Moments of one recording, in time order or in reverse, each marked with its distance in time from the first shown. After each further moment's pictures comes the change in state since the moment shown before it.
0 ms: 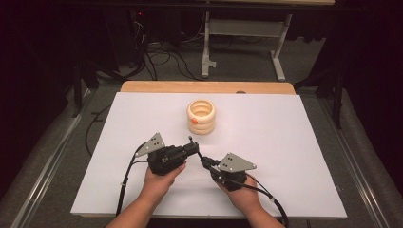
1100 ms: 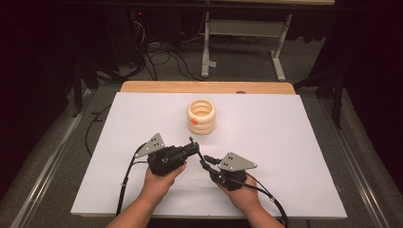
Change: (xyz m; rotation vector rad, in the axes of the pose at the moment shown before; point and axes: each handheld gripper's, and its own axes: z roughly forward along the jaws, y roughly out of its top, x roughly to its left) left arm -0.002 0.001 -0.001 -0.009 -0.007 0.016; right arm -0.001 0.000 0.000 0.002 0.001 0.030
